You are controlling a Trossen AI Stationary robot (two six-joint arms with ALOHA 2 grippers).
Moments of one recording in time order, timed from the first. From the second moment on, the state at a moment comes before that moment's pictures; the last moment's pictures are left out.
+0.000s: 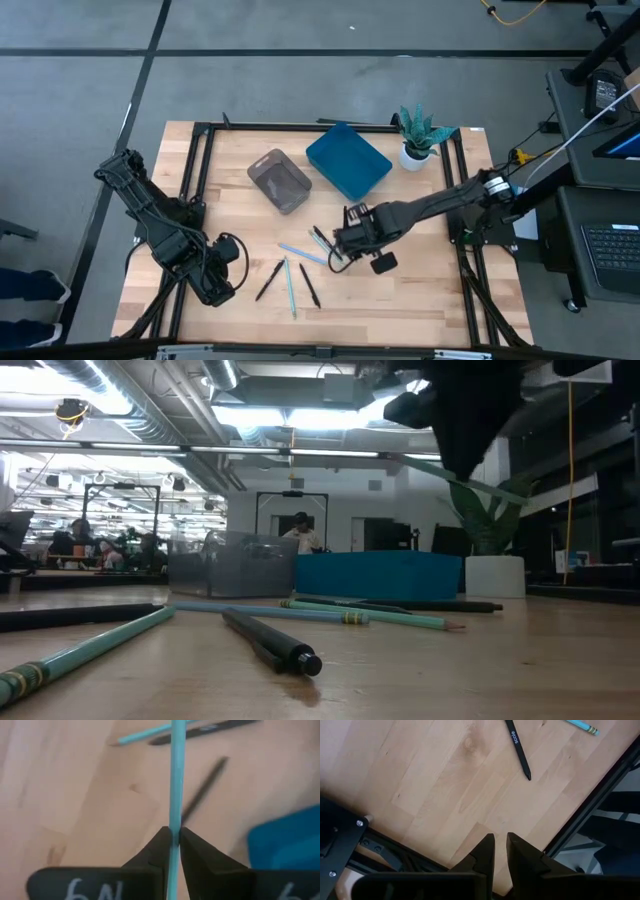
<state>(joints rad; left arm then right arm) -0.80 1.42 1.34 -1.34 -0.07 -1.43 0.29 1.83 1.57 -1.21 0.11 -0.17</state>
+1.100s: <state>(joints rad) -0.80 1.42 1.34 -1.34 -0.07 -1.43 -0.19 1.82 1.66 -1.17 0.14 -0.27</state>
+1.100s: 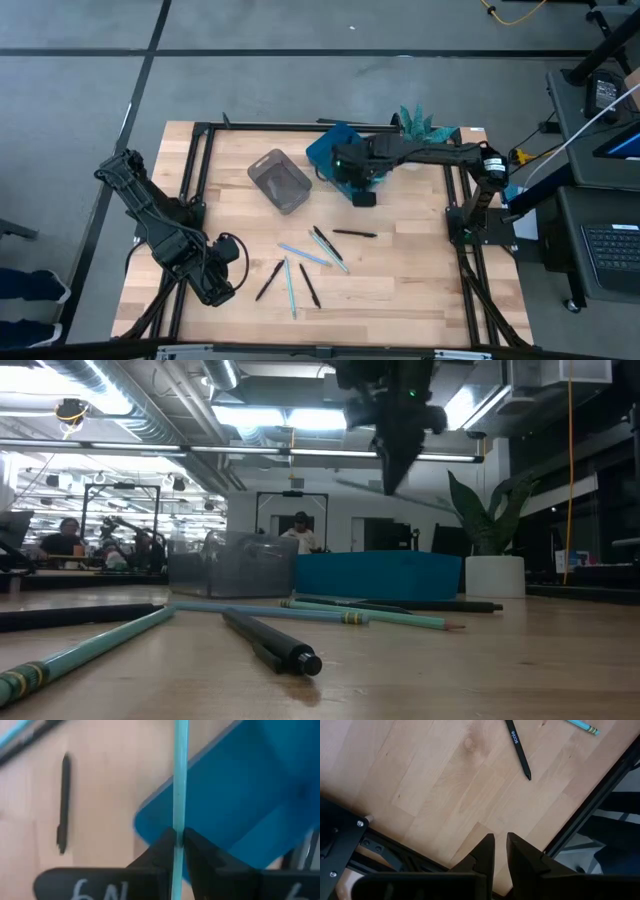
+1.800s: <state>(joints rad) -0.80 1.42 1.34 -1.35 -0.07 -1.43 -0.31 1.94 1.82 -1.22 0.14 -0.30</state>
